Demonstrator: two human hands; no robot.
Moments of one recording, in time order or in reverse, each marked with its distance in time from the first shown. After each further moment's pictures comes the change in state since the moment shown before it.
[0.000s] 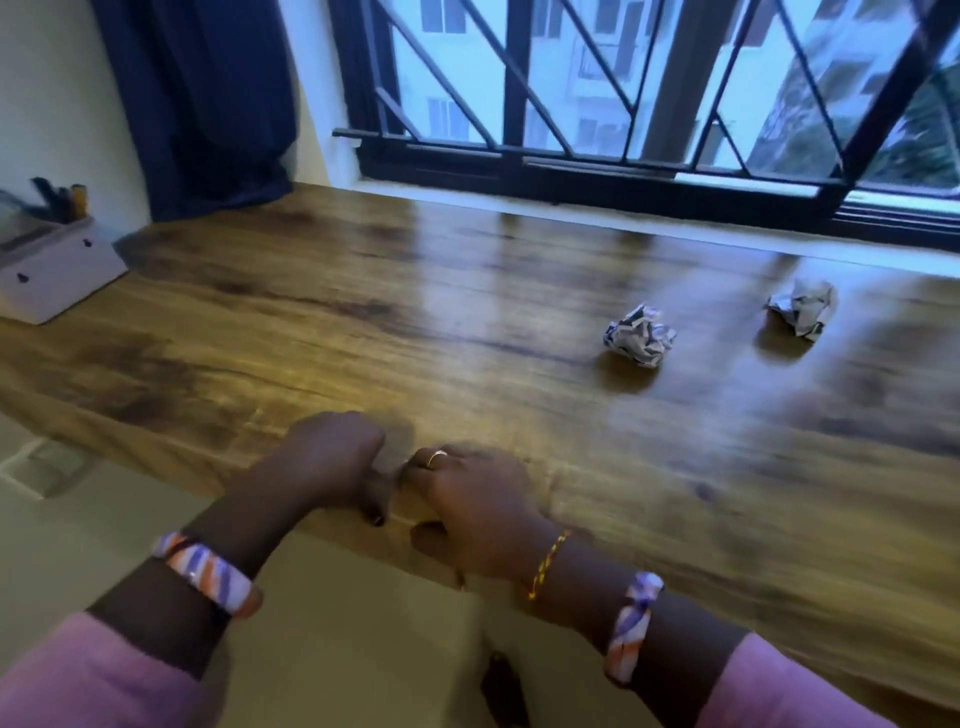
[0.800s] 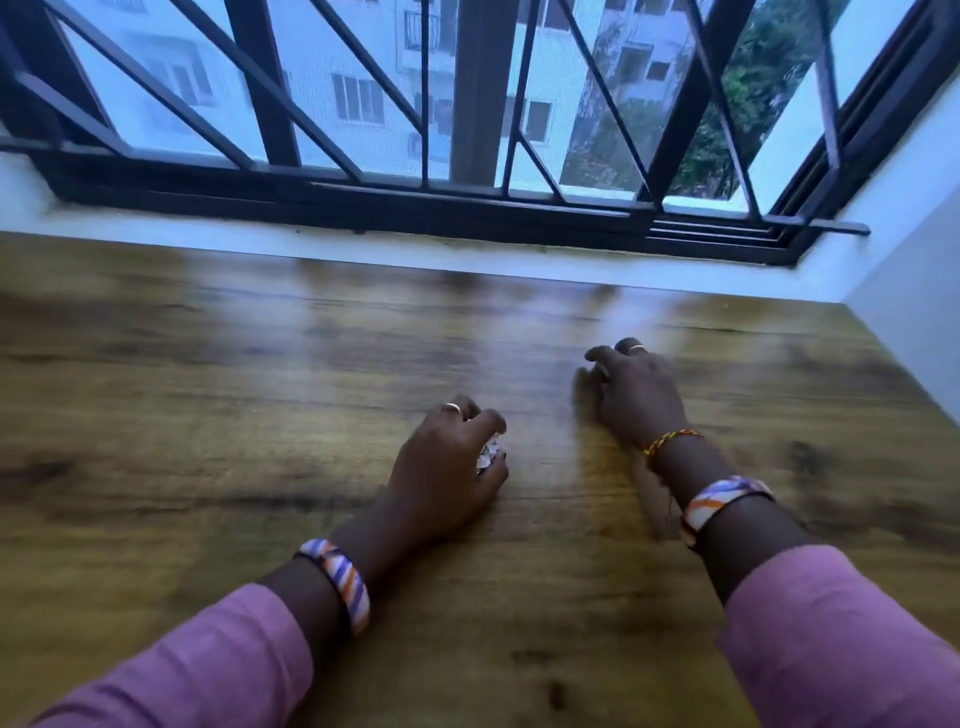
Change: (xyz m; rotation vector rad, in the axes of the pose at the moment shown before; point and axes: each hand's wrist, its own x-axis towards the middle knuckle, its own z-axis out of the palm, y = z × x) left_hand 0.200 0.207 -0.073 -0.692 0.670 0.663; right_hand -0.071 0.350 -0.099 -0.135 0.263 1.007
